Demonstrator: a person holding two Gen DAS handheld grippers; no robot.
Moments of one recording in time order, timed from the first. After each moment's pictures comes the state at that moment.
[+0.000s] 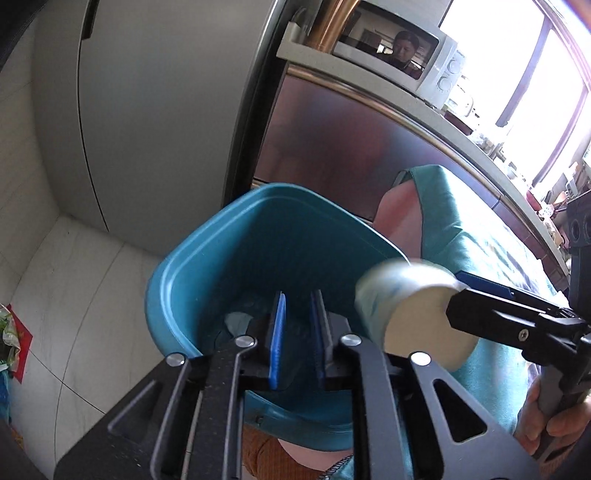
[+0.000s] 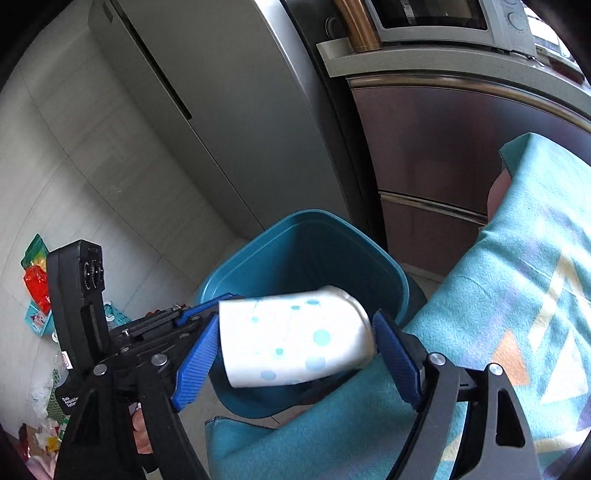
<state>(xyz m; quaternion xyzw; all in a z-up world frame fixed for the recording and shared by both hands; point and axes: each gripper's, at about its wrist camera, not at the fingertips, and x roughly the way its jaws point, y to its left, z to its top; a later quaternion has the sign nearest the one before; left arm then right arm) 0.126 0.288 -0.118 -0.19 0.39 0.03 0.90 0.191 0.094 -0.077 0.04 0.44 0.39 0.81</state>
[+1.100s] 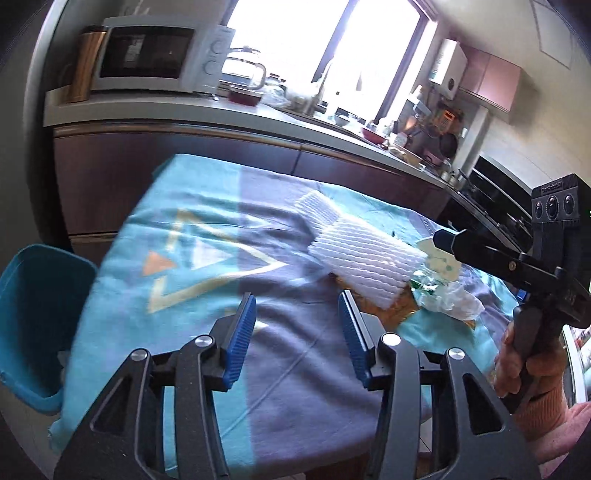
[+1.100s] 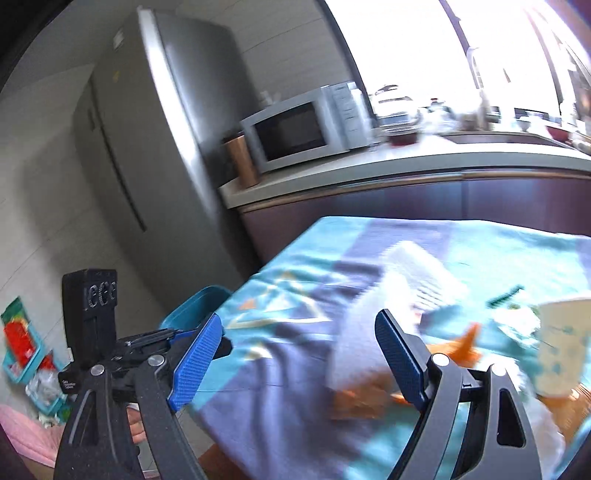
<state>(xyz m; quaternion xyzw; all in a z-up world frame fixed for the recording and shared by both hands) 0.084 0.029 -0.036 -0.08 0.33 -0.27 0.90 0.046 -0.193 -0.005 0.12 0.27 0.22 0.93</state>
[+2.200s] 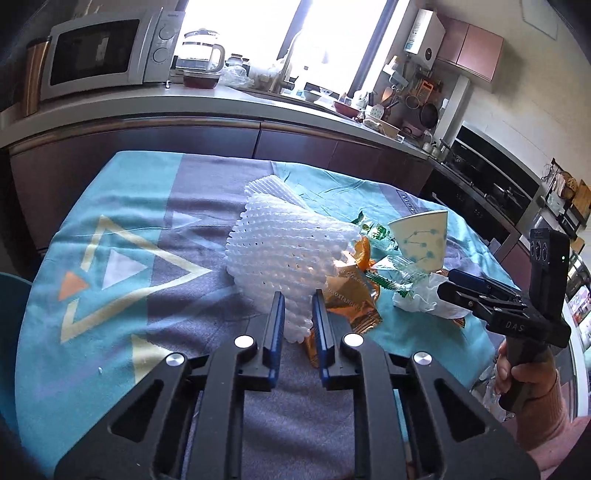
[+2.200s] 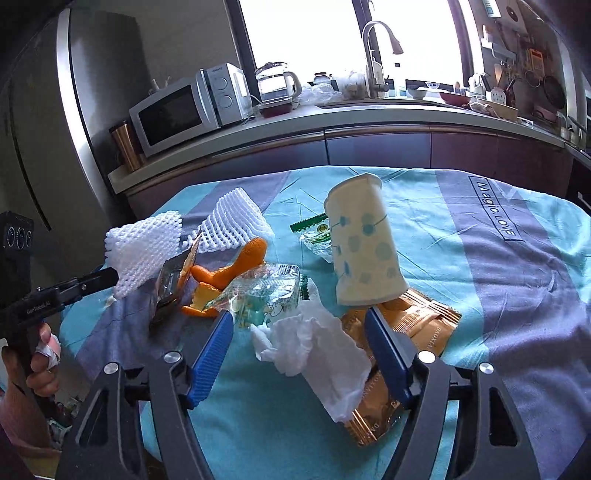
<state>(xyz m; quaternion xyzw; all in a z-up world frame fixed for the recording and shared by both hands) 0.103 -0.043 -0.042 -0.06 0.36 -0.31 0.88 0.020 -0.306 -0.067 0.11 0.34 0.05 0.93</state>
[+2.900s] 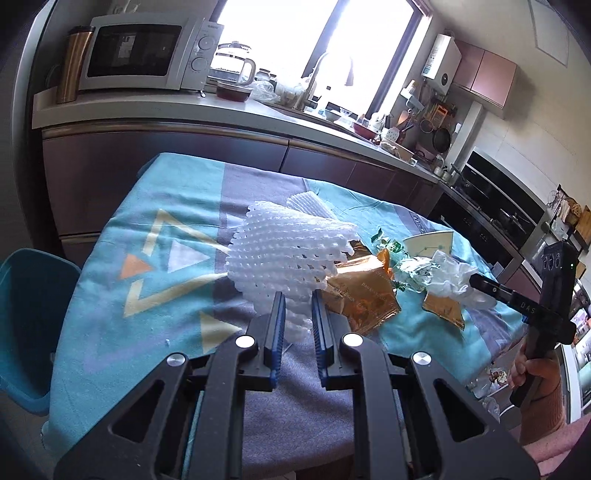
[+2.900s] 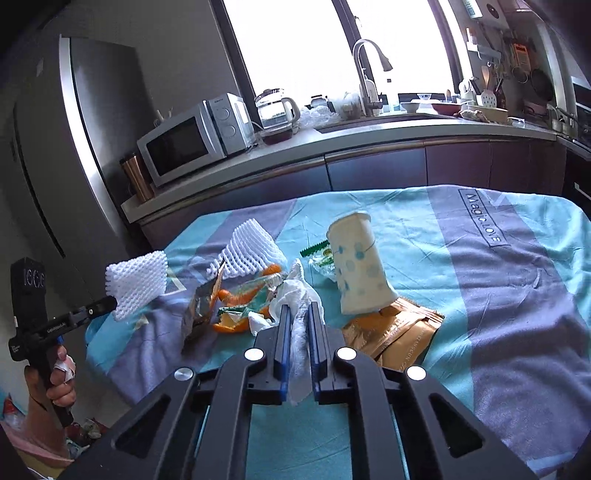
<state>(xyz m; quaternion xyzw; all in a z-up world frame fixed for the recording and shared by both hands) 0.083 0.021 -0.030 -0.09 0.34 -0.28 0.90 -0.012 -0.314 -0.031 0.15 0.29 0.05 0.94</state>
